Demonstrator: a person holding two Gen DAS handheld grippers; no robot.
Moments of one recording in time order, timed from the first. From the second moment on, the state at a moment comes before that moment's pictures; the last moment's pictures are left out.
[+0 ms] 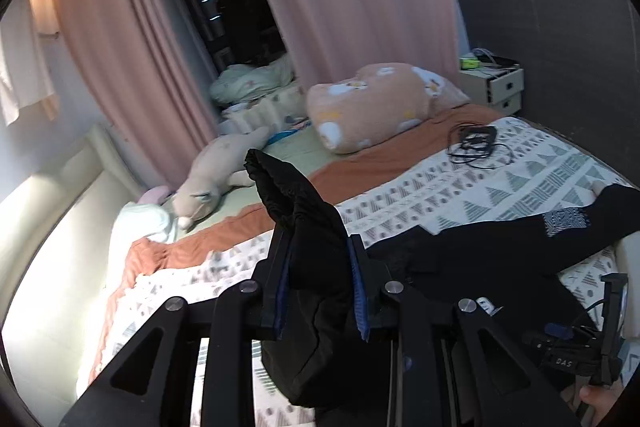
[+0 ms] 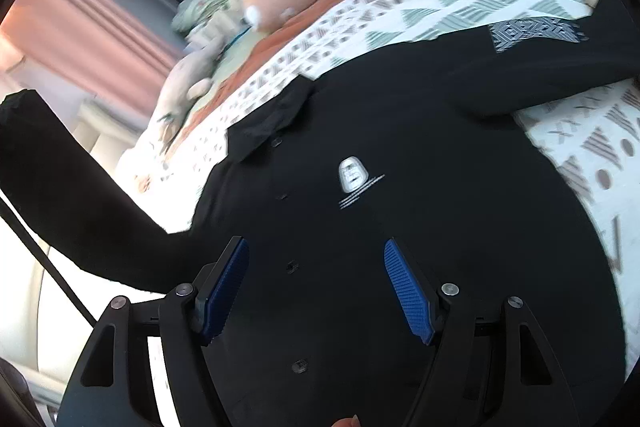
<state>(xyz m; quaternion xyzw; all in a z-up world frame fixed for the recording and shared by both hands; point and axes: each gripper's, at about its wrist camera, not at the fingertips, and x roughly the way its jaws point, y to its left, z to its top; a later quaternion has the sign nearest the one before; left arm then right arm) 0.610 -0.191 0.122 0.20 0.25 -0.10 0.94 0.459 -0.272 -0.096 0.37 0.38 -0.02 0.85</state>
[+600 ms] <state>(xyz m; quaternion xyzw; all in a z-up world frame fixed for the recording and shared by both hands) 0.654 -0.315 -0.006 0.12 0.38 -0.24 0.89 0.414 -0.347 -0.111 0.46 0.33 -0.11 0.82</state>
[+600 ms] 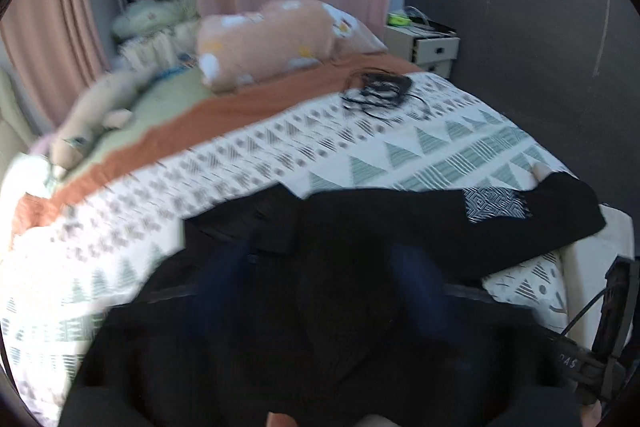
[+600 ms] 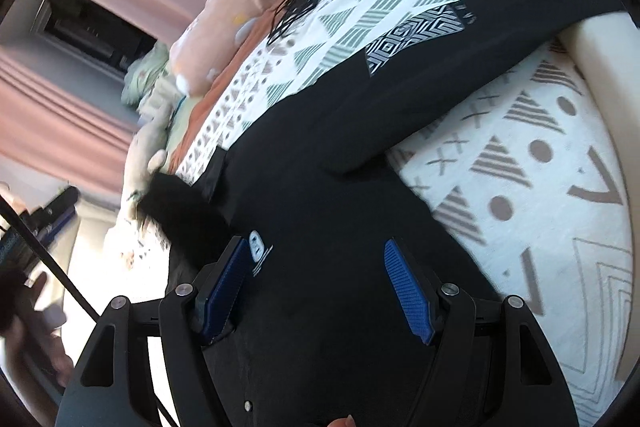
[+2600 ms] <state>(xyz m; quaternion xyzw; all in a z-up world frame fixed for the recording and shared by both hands) 0.565 -0.080 -0.123 -0.18 0.39 -0.12 0.89 0.457 -0.415 -0.067 0.29 0.24 -0.26 0.89</state>
